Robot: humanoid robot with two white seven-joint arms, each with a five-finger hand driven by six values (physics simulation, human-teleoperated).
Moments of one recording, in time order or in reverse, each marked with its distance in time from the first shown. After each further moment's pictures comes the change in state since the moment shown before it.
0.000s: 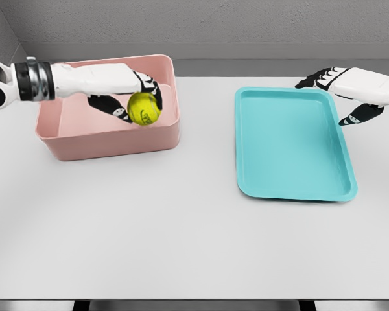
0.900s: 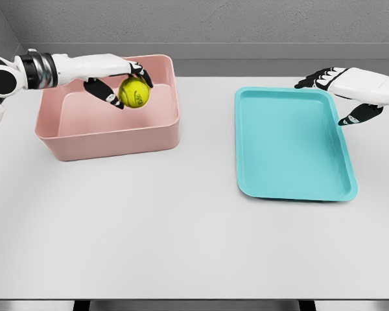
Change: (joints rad) left arm -0.064 -0.140 -0.002 0.379 -0.033 -0.002 0.010; right arm 0.000 0.003 0.000 0.000 0.000 0.000 0.000
